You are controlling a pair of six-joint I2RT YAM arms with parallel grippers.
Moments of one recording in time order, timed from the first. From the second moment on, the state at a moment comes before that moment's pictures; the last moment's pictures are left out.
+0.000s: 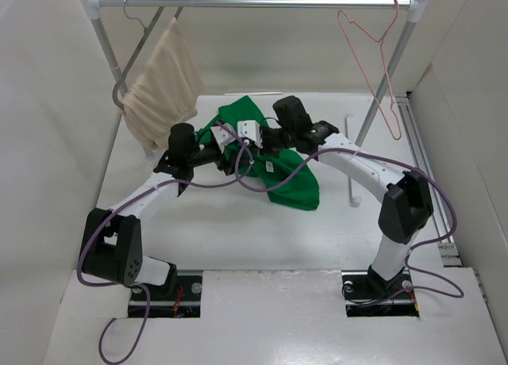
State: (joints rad) left arm -0.29 1.38 0.81 0.29 0.80 0.31; right arm 0.68 1.80 1.59 -0.44 -0.53 -0.88
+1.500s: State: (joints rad) left arm -0.45 1.58 1.01 0.18 0.61 0.41; right arm 0.56 1.76 1.55 -0.43 -0.51 -0.76
